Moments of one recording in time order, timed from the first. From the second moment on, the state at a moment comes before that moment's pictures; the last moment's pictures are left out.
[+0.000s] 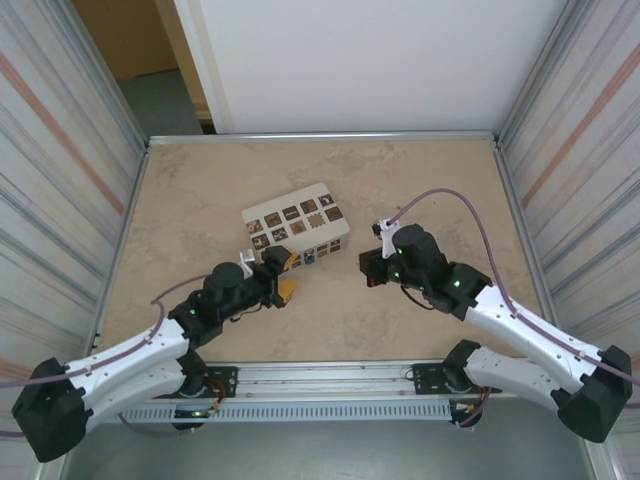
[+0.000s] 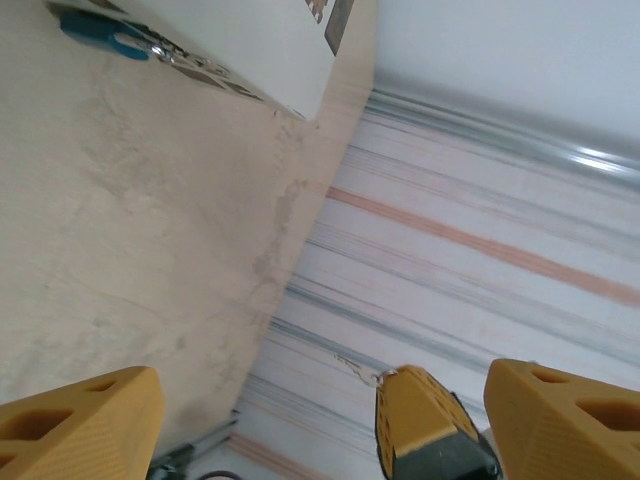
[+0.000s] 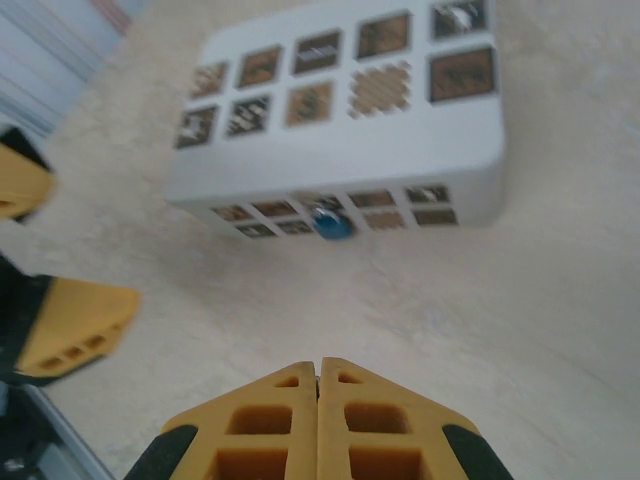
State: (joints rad) left arm -0.80 0.83 0.33 0.22 0.07 -1.81; right arm 0.80 0.94 0.78 -0.41 -0.02 0.45
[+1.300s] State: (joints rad) left arm -0.88 1.04 0.38 0.49 0.04 -2.06; right arm 1.00 1.17 0.88 -0.14 -0.01 0.41
